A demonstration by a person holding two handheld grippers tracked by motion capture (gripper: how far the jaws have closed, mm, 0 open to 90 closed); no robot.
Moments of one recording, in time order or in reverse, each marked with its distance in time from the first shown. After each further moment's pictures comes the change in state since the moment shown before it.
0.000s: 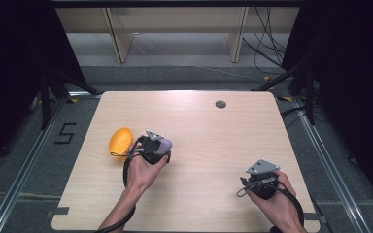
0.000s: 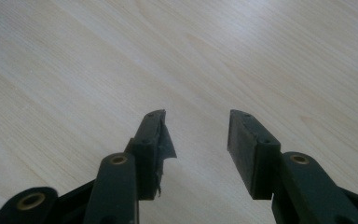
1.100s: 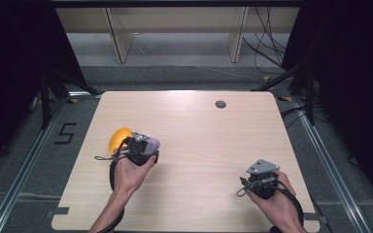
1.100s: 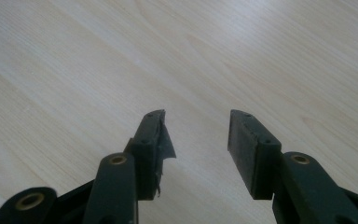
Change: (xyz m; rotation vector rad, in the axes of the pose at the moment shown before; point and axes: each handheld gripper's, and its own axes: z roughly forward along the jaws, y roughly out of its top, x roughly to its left) left arm 0.025 -0.008 -0.025 -0.015 0.038 -0.048; right arm 0.001 0.001 0.000 0.003 0.007 0.011
